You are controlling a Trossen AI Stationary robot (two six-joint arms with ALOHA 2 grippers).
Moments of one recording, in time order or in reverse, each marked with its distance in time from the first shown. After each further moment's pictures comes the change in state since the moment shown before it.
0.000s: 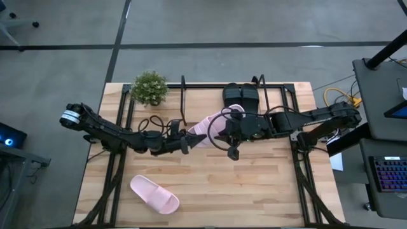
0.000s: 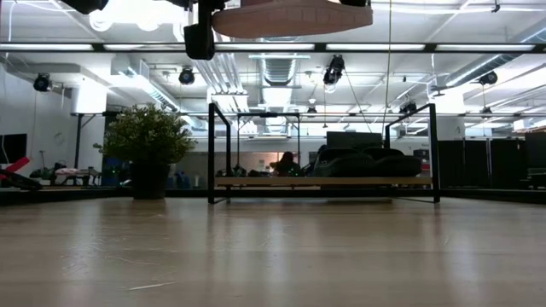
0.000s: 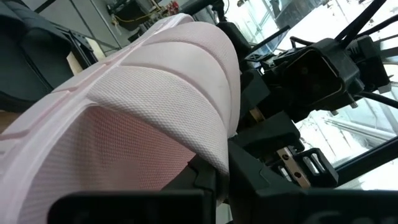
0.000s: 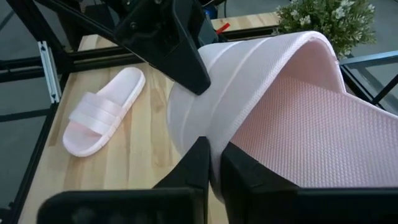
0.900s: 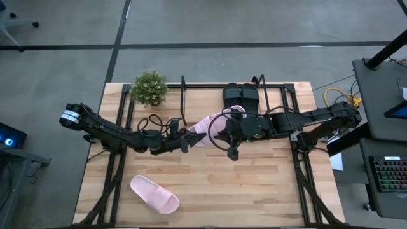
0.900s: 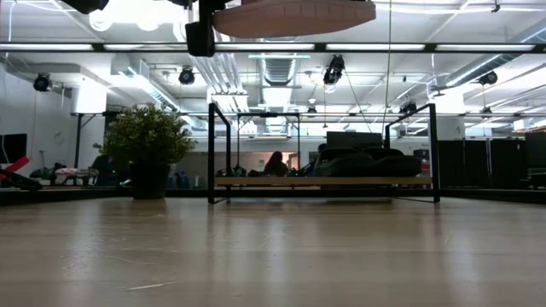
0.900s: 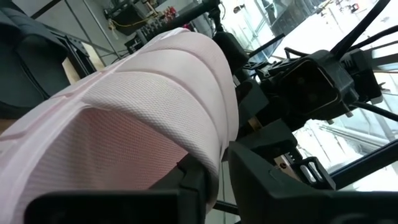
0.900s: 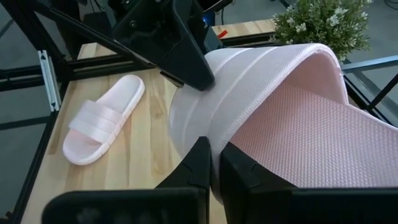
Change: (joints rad) left arm 0.001 -0.003 0.000 0.020 -0.002 -0.003; right arm 0.001 0.000 0.003 0.025 0.026 0.006
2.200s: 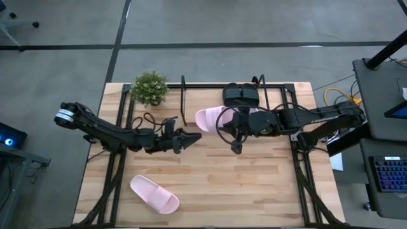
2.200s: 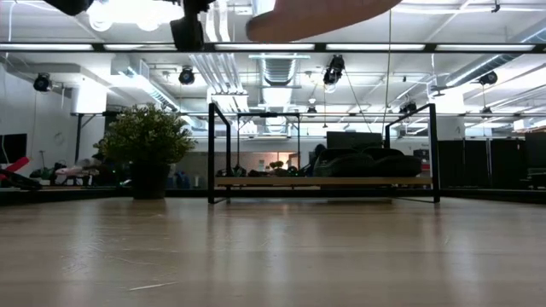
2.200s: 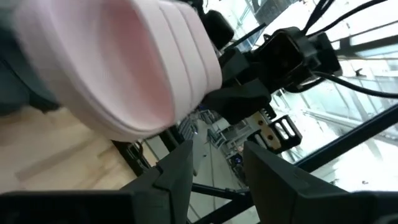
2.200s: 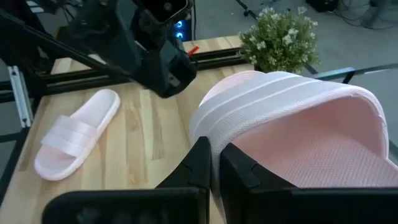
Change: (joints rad) left arm -0.001 -0.102 -0.076 -0.006 0.072 0.022; right arm -0.002 -0.077 0.001 -0.040 0.096 -0.024
